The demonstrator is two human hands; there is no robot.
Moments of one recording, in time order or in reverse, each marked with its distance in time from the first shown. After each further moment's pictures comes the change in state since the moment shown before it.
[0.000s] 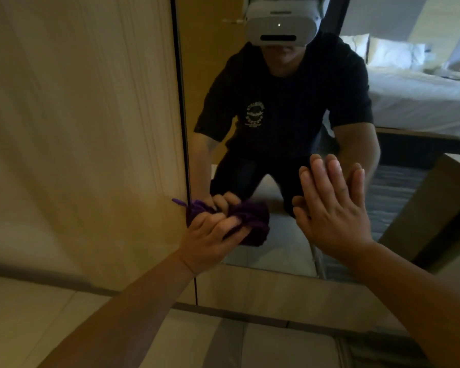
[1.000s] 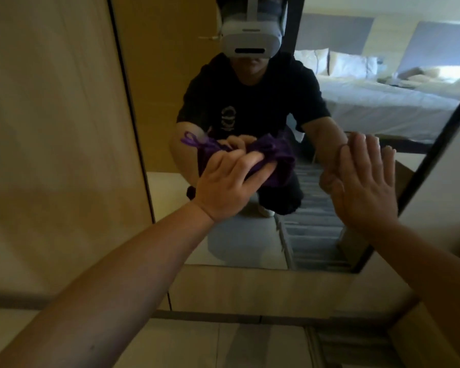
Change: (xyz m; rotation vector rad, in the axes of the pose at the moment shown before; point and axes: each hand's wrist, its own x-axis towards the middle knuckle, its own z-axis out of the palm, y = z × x) left_hand 0.183 0.027 0.000 -0.001 0.154 0.012; right_hand -0.030 0.112 -0.066 0.013 -0.186 0.279
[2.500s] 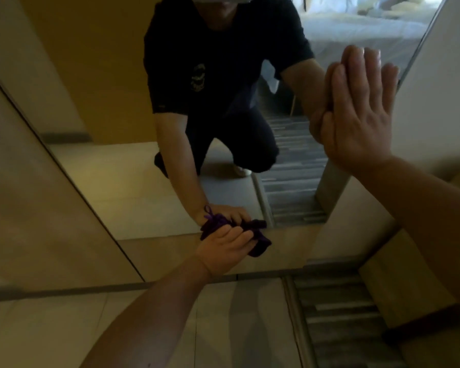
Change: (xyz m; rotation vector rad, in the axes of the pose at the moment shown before) left_hand -0.168 0.169 0.043 -0.321 -0.532 0.283; right_hand -0.006 0.079 0.031 0.003 0.373 -0.094
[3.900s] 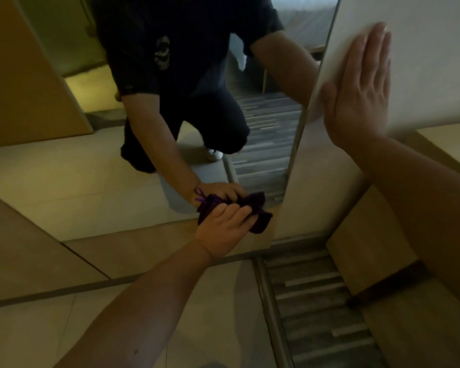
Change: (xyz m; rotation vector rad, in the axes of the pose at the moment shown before) left_hand 0.081 0.057 0.028 -0.091 0.048 -0.068; right_hand -0.061 0.086 -0.018 -0.078 -0.338 0.430
